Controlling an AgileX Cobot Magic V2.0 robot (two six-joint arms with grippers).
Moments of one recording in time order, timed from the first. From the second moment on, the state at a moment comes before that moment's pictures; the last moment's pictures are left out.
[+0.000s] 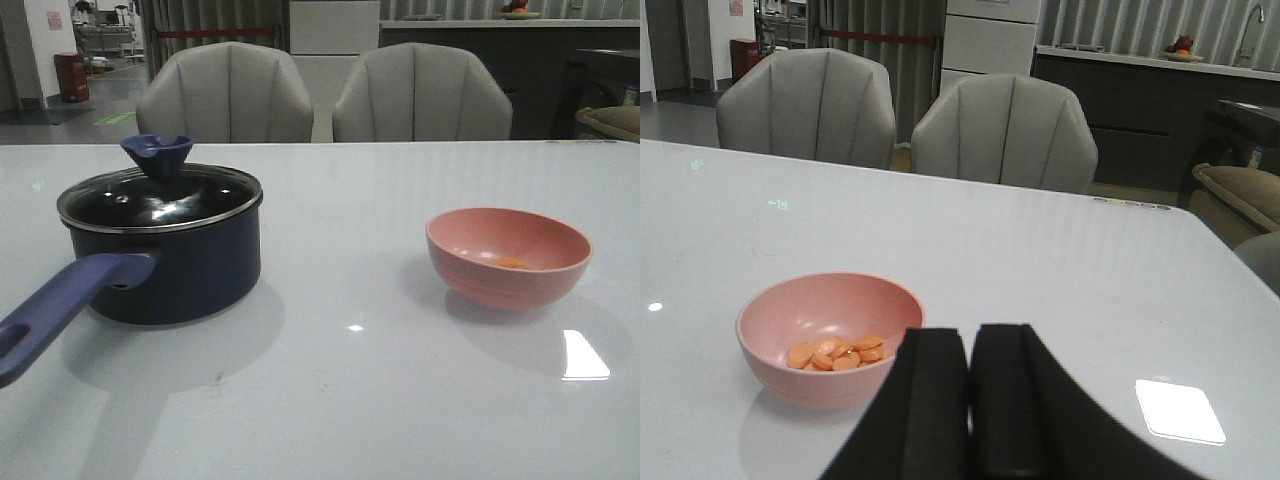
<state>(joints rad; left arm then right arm) -0.04 0.00 0.00 0.01 0.07 -0.09 0.12 -0.01 0.03 -0.09 0.02 0.06</state>
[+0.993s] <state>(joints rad) -0.04 0.00 0.00 0.01 0.04 -0.09 0.12 -0.01 0.03 -0.09 0.02 0.06</state>
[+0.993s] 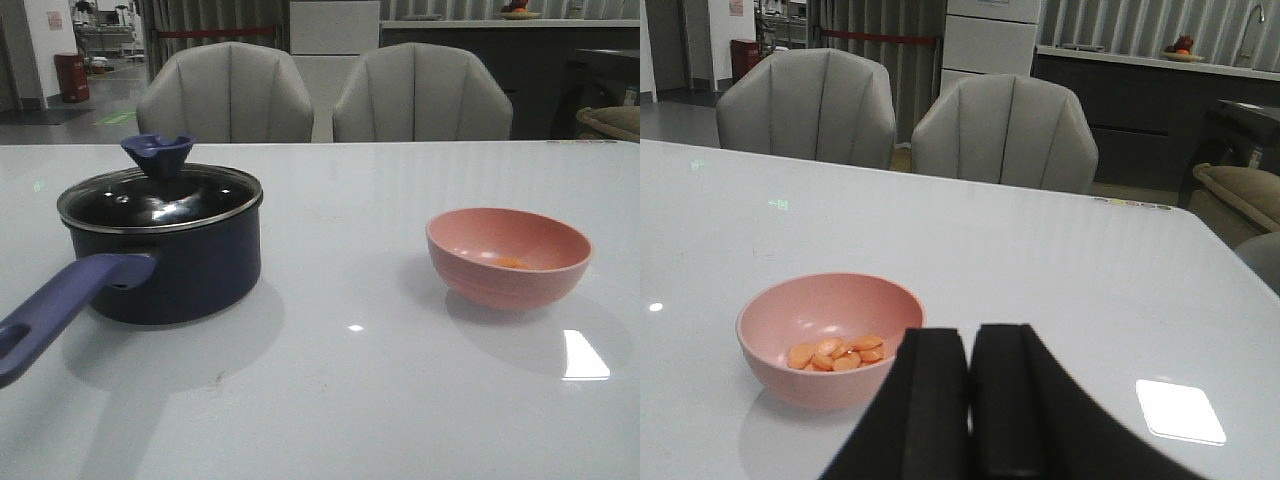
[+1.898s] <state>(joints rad) -0.04 0.31 -0.38 -0.05 0.28 -0.09 0.12 -0.01 0.03 -0.09 0.02 0.06</state>
